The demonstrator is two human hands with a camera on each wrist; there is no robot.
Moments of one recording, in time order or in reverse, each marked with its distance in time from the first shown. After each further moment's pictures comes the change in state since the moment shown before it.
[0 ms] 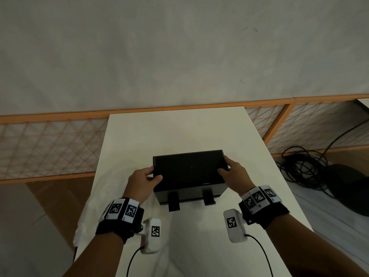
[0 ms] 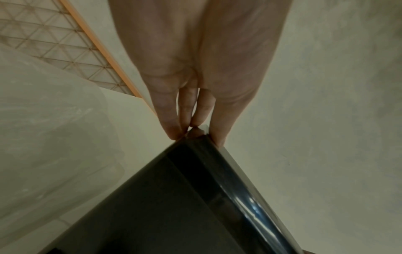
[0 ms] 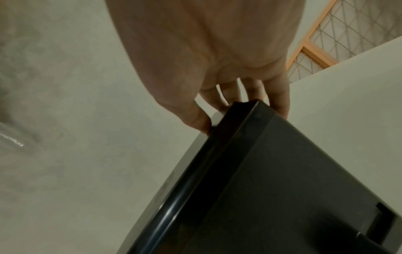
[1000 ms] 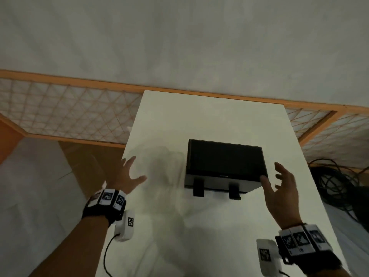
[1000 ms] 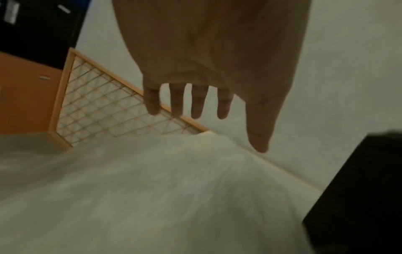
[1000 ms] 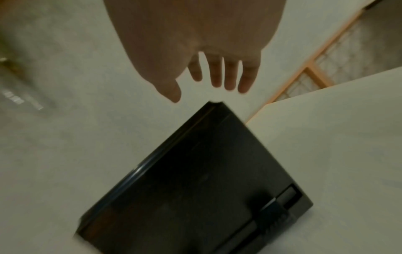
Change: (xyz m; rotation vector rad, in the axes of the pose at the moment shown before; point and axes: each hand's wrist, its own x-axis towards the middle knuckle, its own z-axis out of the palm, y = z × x) left_hand -0.008 -0.139 -0.084 0.319 0.107 -0.274; right_hand -0.055 0.023 0.022 0.134 0.393 -0.146
